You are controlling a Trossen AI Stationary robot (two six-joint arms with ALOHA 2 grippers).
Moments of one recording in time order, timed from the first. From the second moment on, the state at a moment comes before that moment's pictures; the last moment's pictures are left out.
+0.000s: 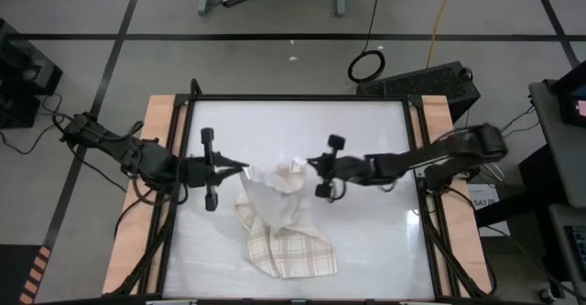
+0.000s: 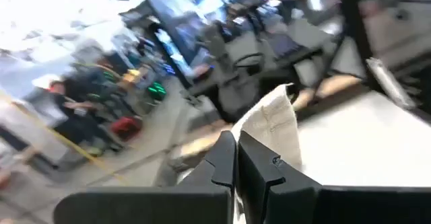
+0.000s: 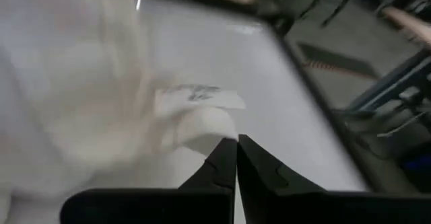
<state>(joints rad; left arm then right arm) -0.45 0.98 1.07 -0.11 -0.54 0.52 0.12 1.45 0.81 0.18 0.51 -0.11</state>
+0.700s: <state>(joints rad) -0.09 0.98 1.12 0.57 -0.48 0.98 0.09 1.10 1.41 -0.13 0.84 -0.40</state>
